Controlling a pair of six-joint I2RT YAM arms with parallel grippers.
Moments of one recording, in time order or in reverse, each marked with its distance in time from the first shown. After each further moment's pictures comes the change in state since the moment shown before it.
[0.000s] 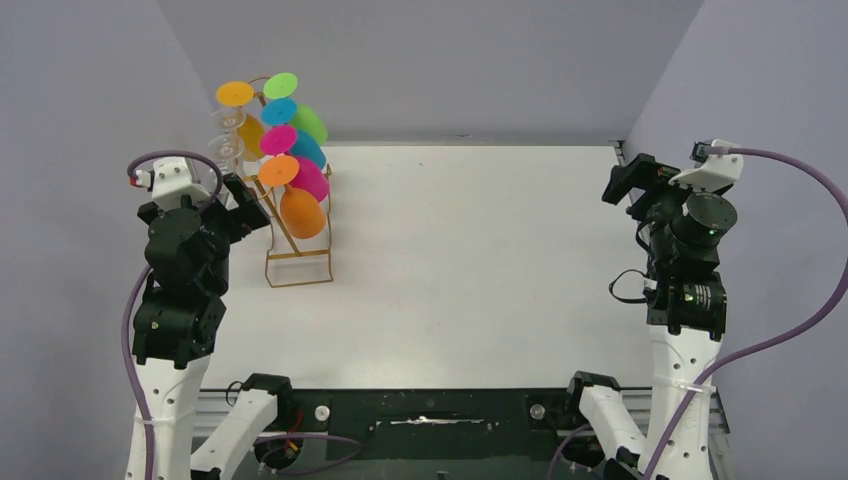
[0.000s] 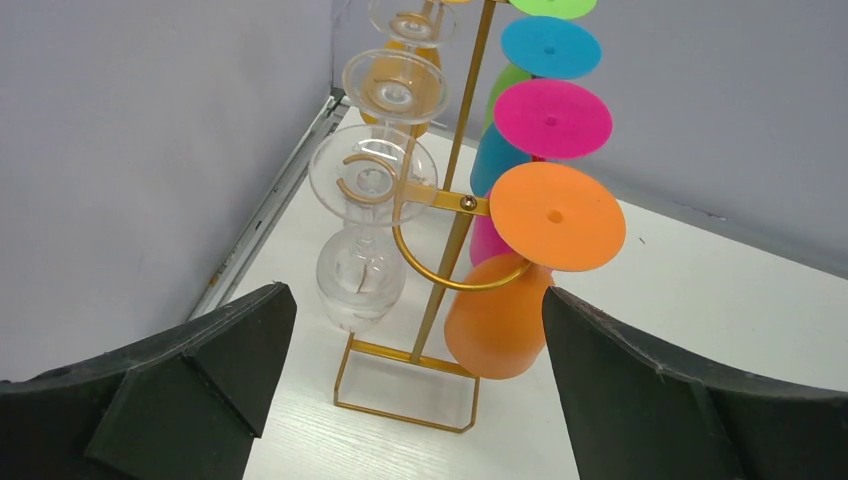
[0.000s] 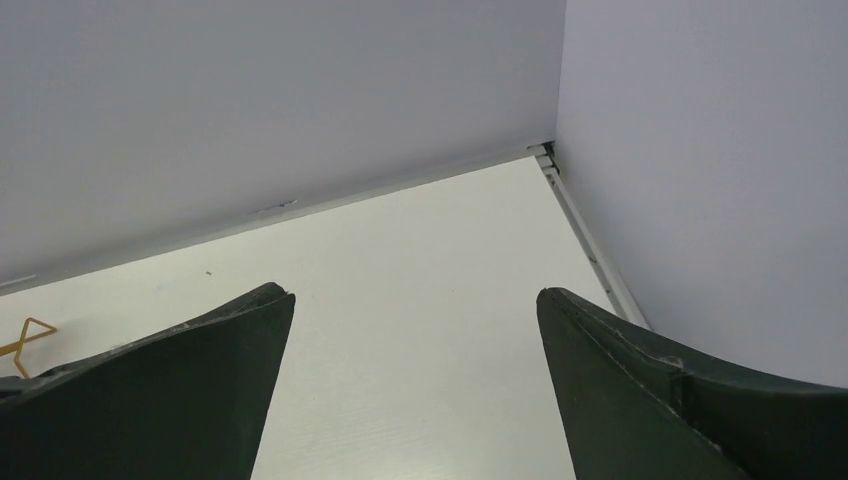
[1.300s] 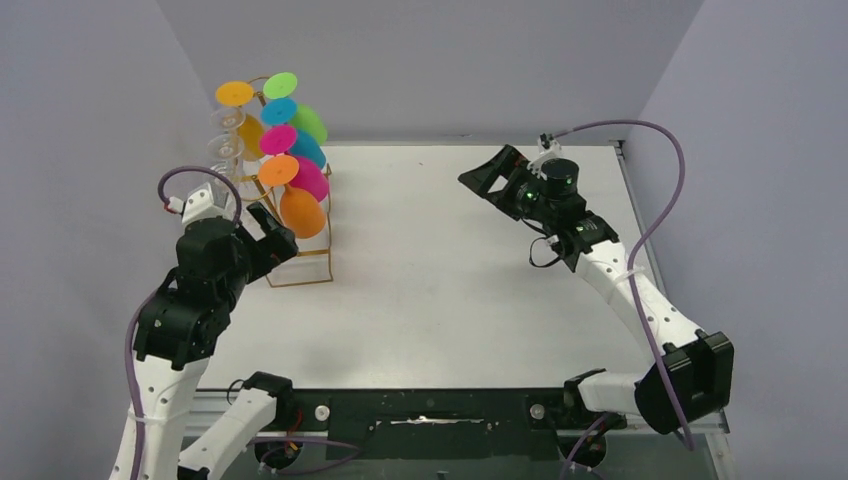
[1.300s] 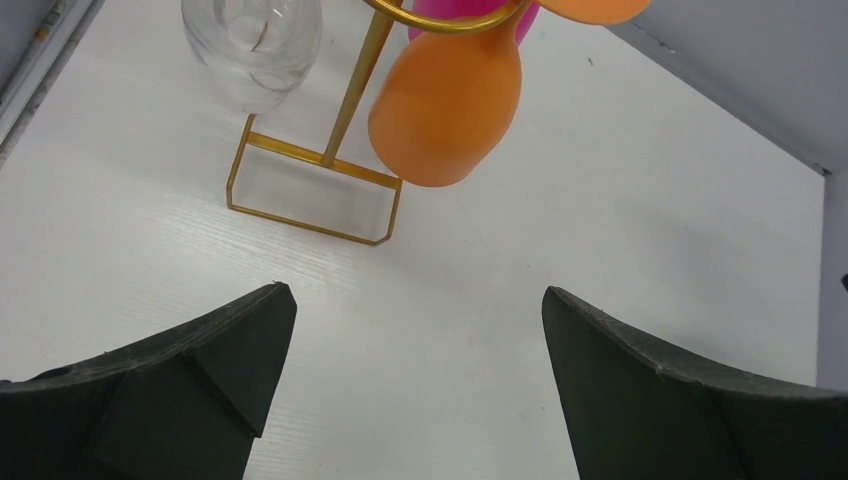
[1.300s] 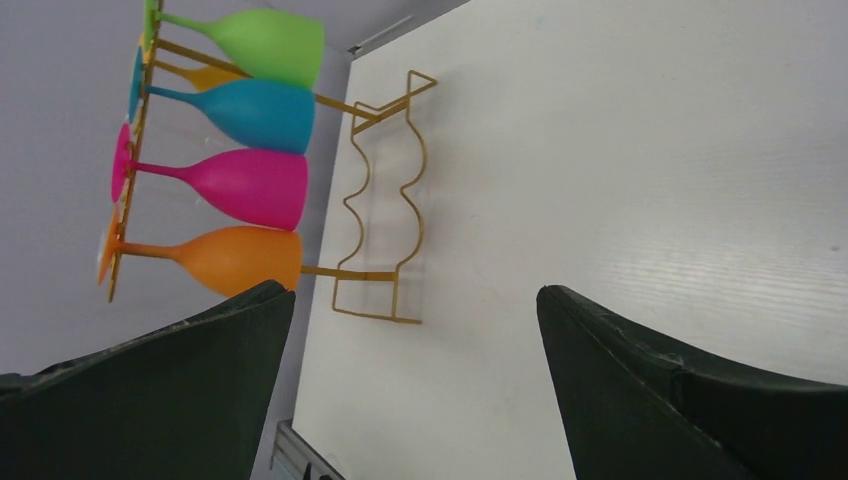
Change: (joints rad) left arm -0.134 0.008 -0.022 -0.367 0.097 -0.375; right arm 0.526 0.426 -0.132 0.274 -0.190 0.673
